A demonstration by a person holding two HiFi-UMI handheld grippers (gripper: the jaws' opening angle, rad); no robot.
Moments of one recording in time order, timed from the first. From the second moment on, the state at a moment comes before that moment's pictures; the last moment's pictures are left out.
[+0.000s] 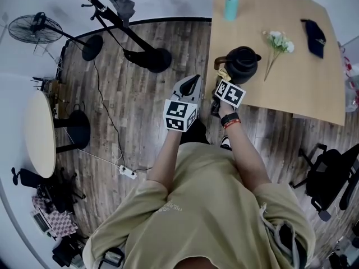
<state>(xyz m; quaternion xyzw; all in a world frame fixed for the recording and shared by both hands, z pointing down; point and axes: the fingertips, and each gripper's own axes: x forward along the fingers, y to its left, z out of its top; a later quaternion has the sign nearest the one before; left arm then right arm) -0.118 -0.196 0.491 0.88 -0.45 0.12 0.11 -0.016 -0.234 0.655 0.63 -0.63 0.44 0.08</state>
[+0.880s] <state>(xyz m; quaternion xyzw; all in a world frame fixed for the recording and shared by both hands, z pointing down) -0.072 -0.179 0.493 0.88 -0.44 0.11 0.11 0.020 -0.199 0.654 0.60 -0.67 0.43 0.11</state>
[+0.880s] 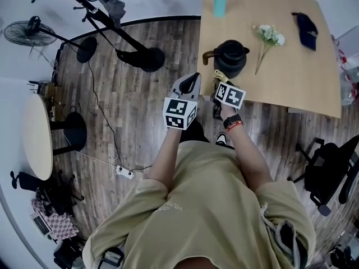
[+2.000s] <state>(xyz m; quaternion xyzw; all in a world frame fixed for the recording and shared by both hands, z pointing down) -0.019 -0.173 0.500 0.89 -0.42 0.12 0.11 0.108 -0.185 0.660 0.62 -0.66 0.39 0.17</state>
